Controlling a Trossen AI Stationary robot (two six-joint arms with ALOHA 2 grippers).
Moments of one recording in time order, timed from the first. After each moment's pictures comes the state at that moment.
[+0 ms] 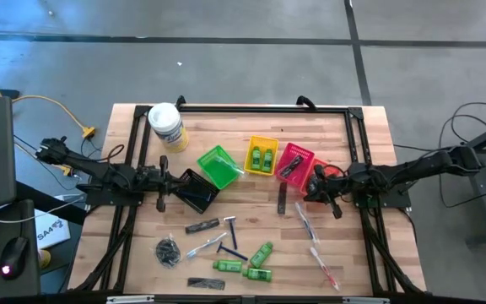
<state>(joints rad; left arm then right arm) -0.37 0.20 0.03 0.12 -0.43 -0.06 0.10 0.63 0.01 0.44 -0.21 0.11</state>
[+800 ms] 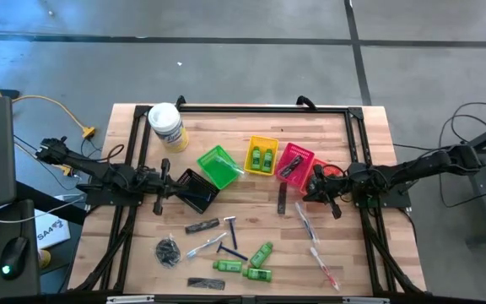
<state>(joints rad) -0.37 0.20 0.03 0.13 -0.32 -0.03 0.10 0.66 0.01 0.50 -0.21 0.11</state>
